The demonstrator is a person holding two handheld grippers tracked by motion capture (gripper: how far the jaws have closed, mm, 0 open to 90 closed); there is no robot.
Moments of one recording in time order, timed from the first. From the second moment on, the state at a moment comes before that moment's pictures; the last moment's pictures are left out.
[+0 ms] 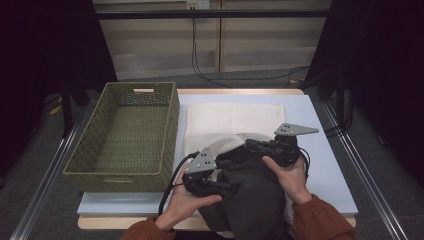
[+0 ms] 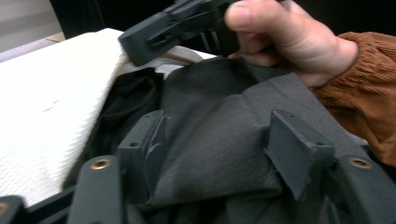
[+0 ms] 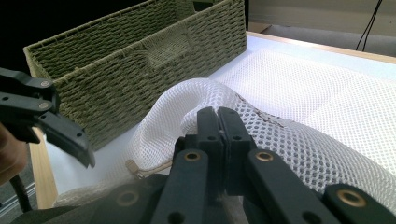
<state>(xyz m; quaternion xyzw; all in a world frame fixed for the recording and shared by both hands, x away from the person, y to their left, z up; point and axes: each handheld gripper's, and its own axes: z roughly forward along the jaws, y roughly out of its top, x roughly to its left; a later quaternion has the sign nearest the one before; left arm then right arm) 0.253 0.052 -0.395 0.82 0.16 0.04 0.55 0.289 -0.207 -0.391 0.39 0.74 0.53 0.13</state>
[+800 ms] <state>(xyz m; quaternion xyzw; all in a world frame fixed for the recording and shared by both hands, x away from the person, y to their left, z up) 0.251 -0.003 -0.442 0.88 0.10 0.00 0.46 0.290 -0.206 -0.394 0.39 0.74 0.53 0.13</state>
